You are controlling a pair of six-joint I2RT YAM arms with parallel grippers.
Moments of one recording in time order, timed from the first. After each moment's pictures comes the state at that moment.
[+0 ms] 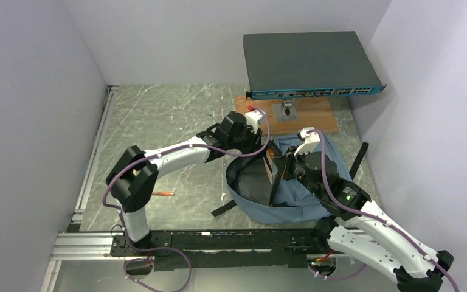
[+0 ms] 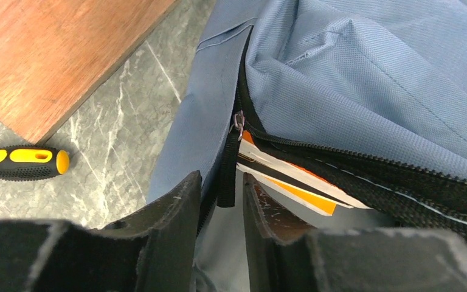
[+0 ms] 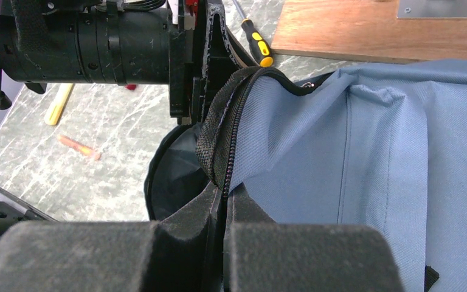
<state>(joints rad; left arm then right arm) -0.84 1.80 1.30 -0.02 0.17 -0.21 0.79 0.65 0.74 -0.45 0.28 0.46</state>
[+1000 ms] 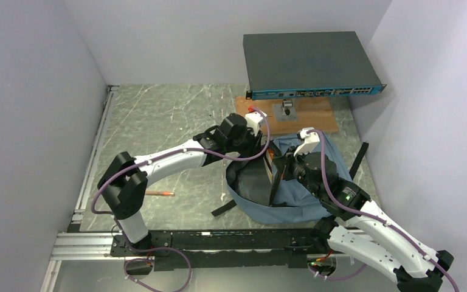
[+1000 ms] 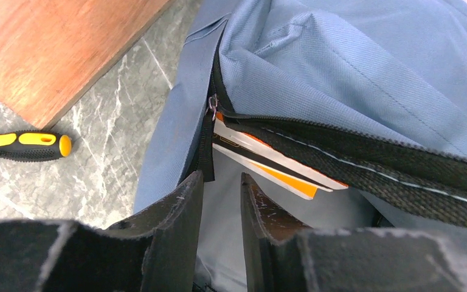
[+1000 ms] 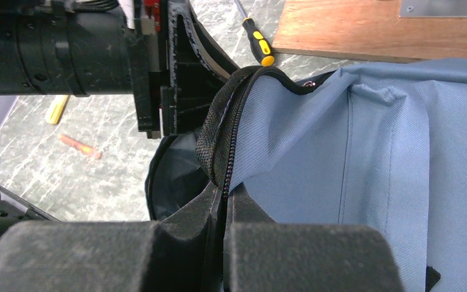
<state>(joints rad) -0.88 1.71 1.29 -0.09 0.11 -0.21 0.79 0.65 0.74 -0.44 0.27 0.46</state>
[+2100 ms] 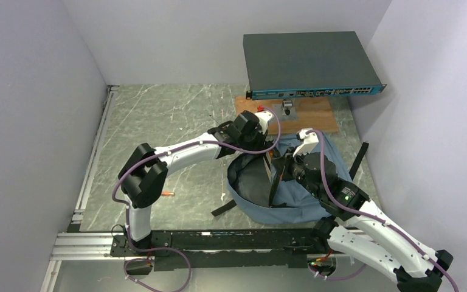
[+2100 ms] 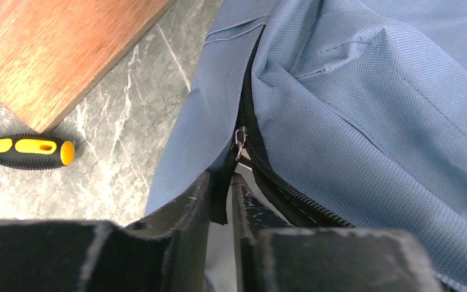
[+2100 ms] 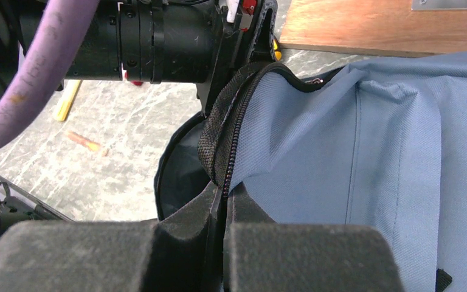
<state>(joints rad) -0.89 1.90 1.47 -0.21 0.05 -0.20 0.79 0.65 0.73 -0.43 0.25 0.48</state>
